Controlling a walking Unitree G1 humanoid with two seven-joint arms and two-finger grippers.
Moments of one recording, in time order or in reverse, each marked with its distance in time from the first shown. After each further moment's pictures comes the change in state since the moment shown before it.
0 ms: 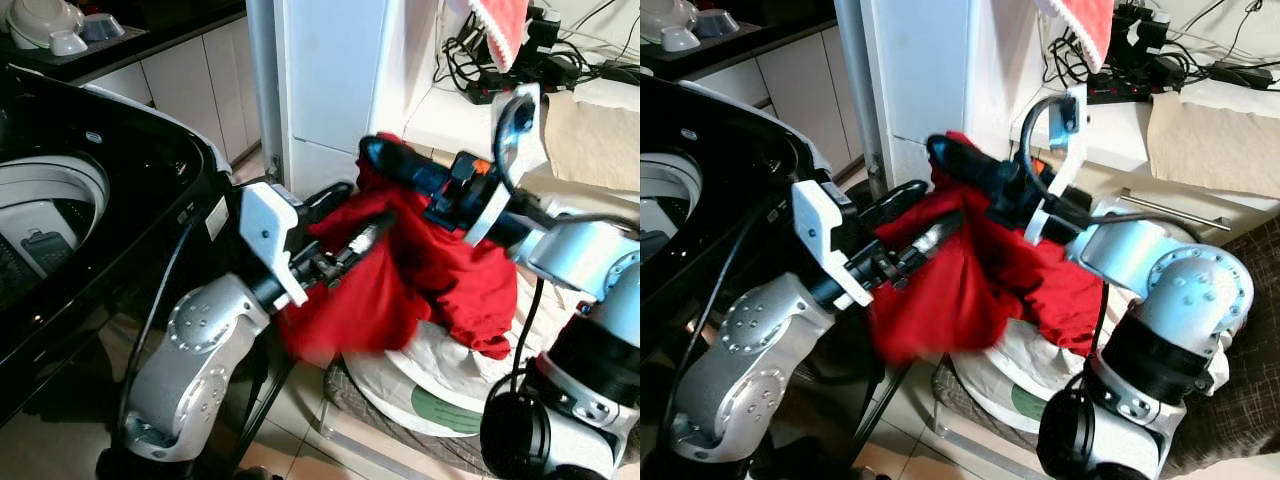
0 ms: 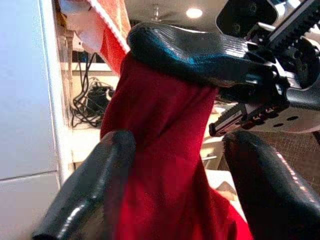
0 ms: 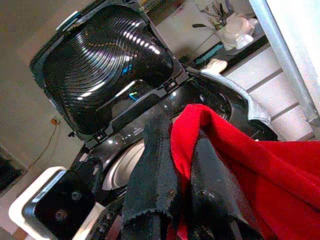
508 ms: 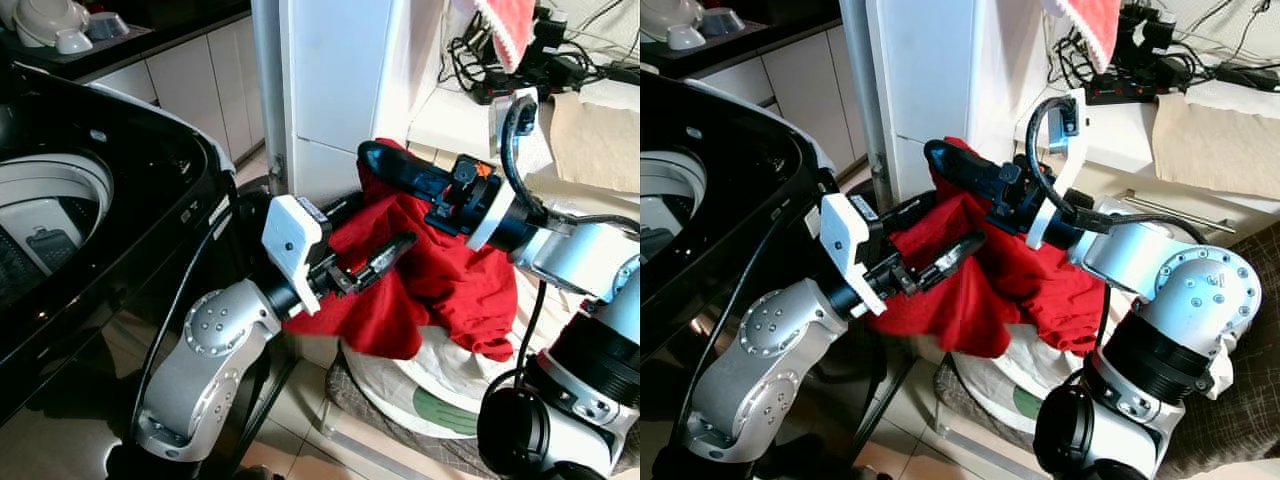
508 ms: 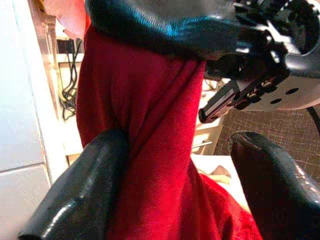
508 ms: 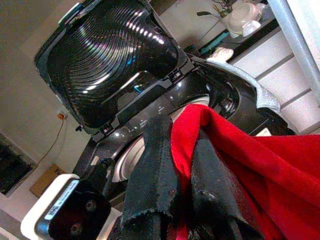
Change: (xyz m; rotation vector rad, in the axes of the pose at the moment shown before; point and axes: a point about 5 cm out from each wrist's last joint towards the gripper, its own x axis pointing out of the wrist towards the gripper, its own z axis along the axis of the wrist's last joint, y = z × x) left arm 0.004 -0.007 -0.012 0.031 0.053 -0.052; right arm -0.002 0.002 -0.003 0.033 0.030 0.003
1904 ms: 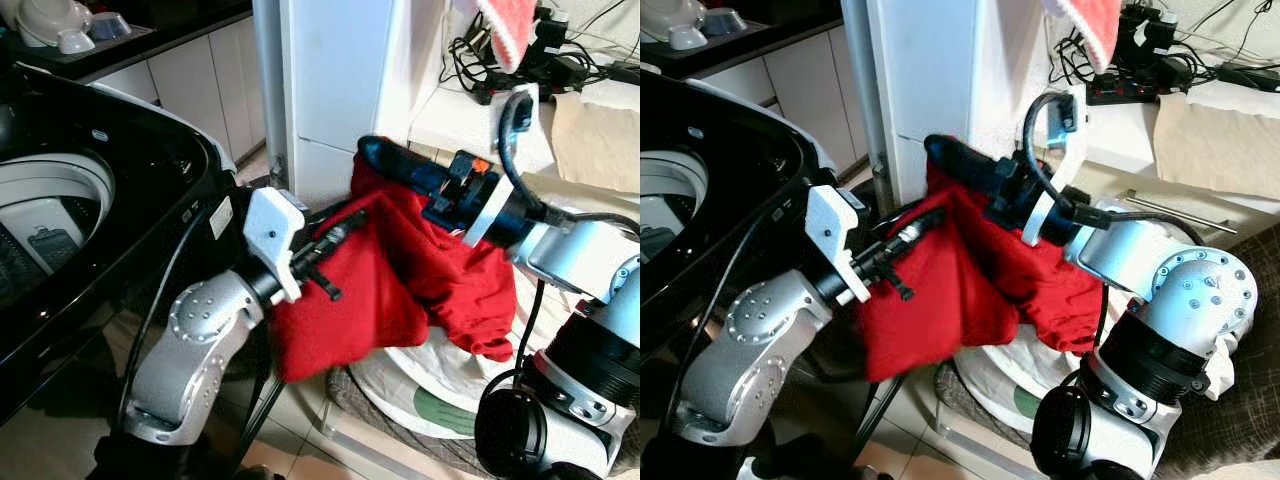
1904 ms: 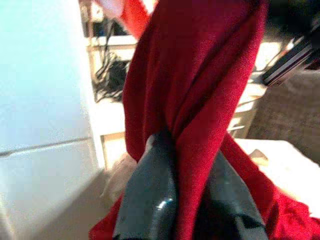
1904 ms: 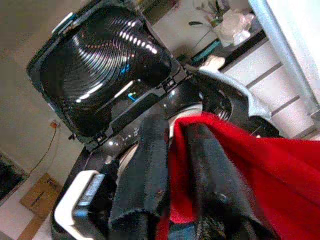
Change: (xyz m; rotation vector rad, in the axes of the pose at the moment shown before) left arm -0.011 0.028 -0.009 0.052 0.090 0.124; right arm 0.002 0.000 0.003 -0.005 -0.044 -0.035
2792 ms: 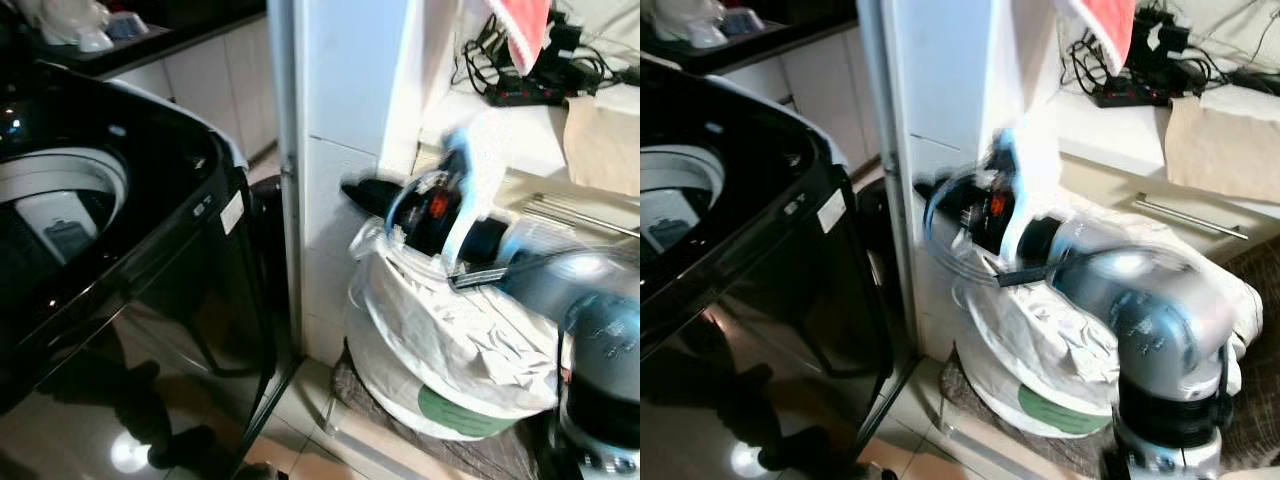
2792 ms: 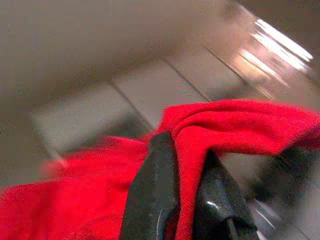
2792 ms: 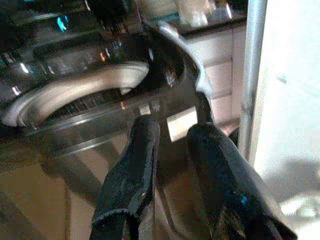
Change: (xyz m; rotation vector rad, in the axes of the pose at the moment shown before) left arm -0.039 0.215 0.186 1.069 0.101 0.893; right arm 0.004 -0.003 -0.038 -0.494 0.184 -0.226
